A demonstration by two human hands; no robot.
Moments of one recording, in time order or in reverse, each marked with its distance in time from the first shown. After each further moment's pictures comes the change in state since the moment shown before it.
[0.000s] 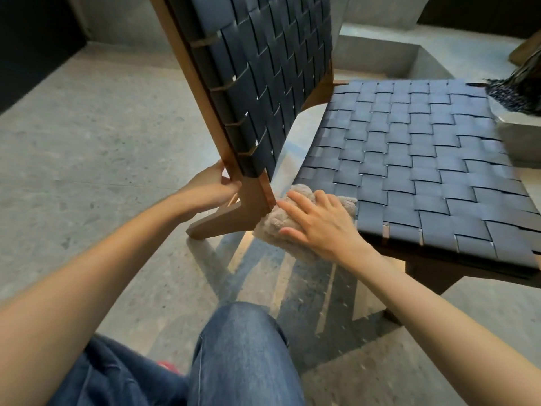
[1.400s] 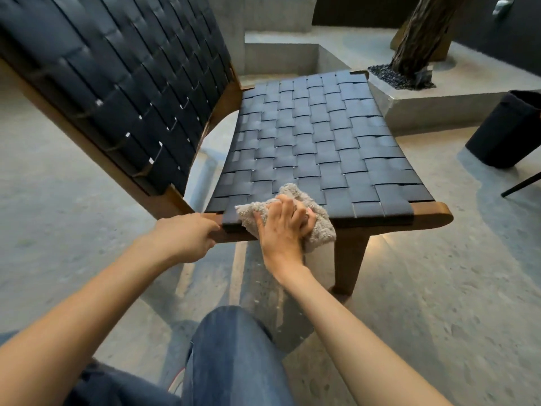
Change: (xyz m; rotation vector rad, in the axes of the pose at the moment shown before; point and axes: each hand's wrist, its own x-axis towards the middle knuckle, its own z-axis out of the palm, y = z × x) left_hand -0.027 0.055 0.068 0.961 -0.293 0.336; right_hand -0.056 -0.006 0.019 0.041 0.460 0.822
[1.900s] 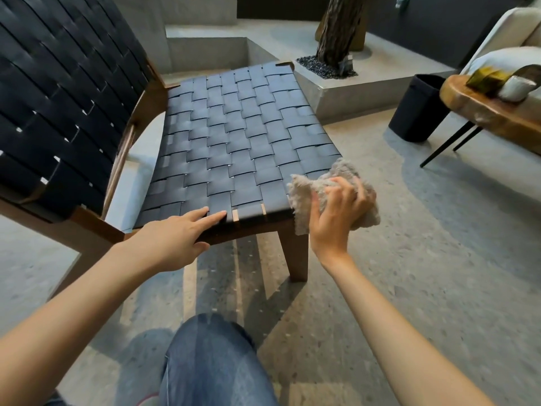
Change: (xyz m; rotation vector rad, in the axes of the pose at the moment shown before) left_hand 0.031 0.064 -0.008 0.078 0.045 0.311; right_hand 0.007 0.163 -0.053 0.040 0.358 0.181
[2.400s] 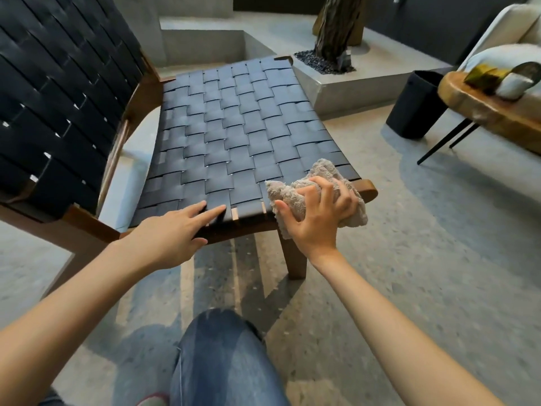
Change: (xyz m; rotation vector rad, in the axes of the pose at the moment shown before) left_hand 0.010 -0.006 0.005 0.023 0.051 0.029; right_hand -0.003 -0.016 0.005 -0.075 -0.050 -0.148
